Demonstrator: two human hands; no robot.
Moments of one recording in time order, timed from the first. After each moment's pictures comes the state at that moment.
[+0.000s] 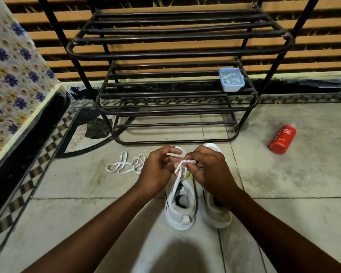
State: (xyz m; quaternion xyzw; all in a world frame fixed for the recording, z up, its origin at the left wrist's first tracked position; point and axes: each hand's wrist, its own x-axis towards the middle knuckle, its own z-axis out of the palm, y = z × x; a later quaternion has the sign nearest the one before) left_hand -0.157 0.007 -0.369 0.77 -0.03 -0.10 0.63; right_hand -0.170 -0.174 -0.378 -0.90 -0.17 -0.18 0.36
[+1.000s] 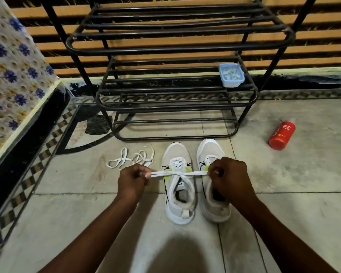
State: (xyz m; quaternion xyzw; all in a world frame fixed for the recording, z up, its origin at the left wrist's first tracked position) left_hand -0.173 0.065 -0.432 0.78 0.18 -0.02 0.60; right_hand -0.202 -0.207 -0.389 -0.94 0.00 -0.11 0.31
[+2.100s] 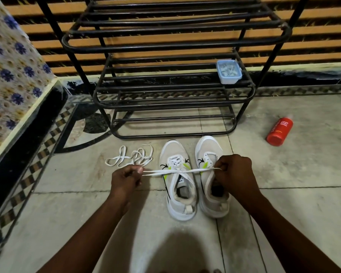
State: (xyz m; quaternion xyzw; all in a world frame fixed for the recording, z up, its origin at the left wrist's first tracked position) left_hand -0.173 0.083 -0.445 0.71 0.23 -0.04 0.67; right_hand -0.202 -0.219 -0.381 -0.95 0.08 -0.04 0.30
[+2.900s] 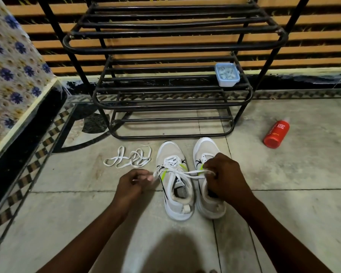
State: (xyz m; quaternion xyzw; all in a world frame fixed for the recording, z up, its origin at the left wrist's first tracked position) left_hand -0.193 0.070 -0.440 0.76 0.17 -0.09 0.62; right_hand -0.207 -0.211 -0.388 -0.95 -0.05 -0.06 0.30
